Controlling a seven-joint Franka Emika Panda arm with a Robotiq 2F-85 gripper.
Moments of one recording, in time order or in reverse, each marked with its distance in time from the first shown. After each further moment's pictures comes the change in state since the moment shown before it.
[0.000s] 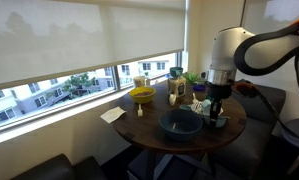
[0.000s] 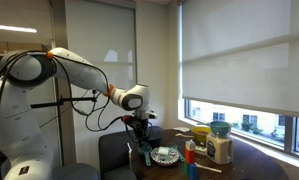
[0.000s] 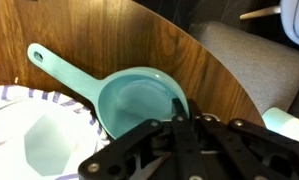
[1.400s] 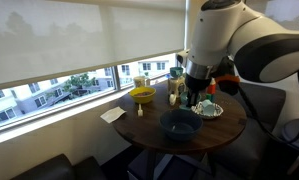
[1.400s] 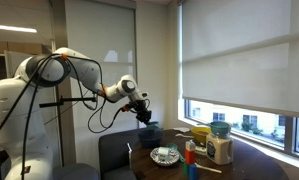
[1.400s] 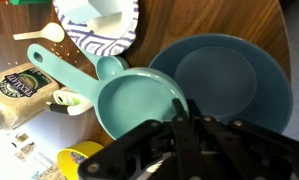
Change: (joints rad) arm 0.037 0.115 0.222 0.268 -0.608 -0.048 0.312
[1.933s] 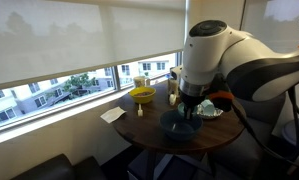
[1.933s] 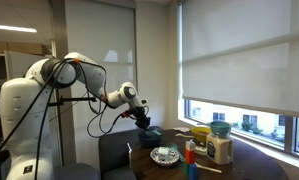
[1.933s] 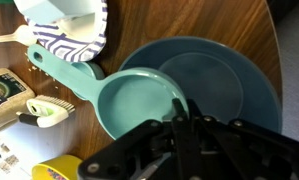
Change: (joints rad) arm 0.048 0.094 -0.006 0.001 -0.042 0.013 0.085
